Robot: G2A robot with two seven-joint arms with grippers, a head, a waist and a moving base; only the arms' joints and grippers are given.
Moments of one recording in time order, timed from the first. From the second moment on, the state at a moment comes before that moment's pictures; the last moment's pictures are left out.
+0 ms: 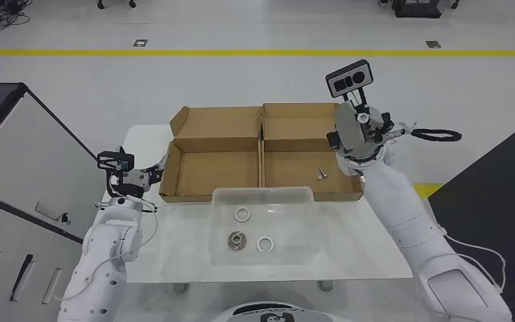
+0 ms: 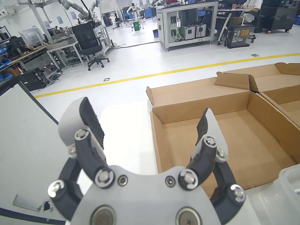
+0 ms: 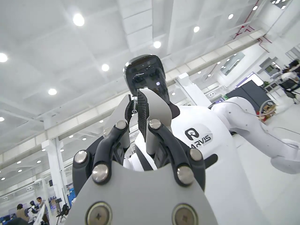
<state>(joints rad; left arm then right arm) 1.73 -1.15 -1.60 -1.80 1.33 0.00 0.00 -1.01 -1.19 1.07 -1.60 1.49 -0.21 1.40</state>
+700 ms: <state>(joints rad) 1.73 -1.15 -1.60 -1.80 1.33 0.00 0.00 -1.06 -1.21 1.14 -1.65 1.53 -0.21 1.40</state>
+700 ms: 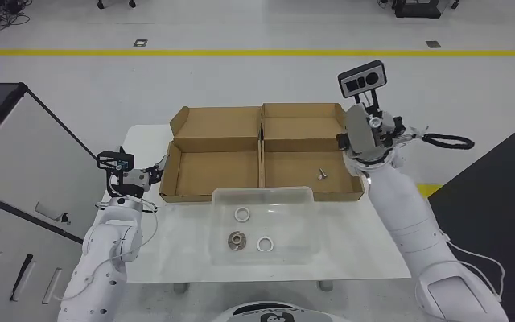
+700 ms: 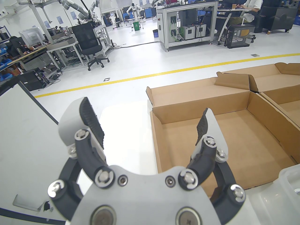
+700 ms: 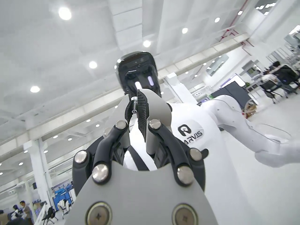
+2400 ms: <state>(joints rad) 1.73 -1.15 -1.60 -1.80 1.33 0.00 0.00 -1.10 -1.26 1.21 -1.65 1.45 -0.18 1.38</state>
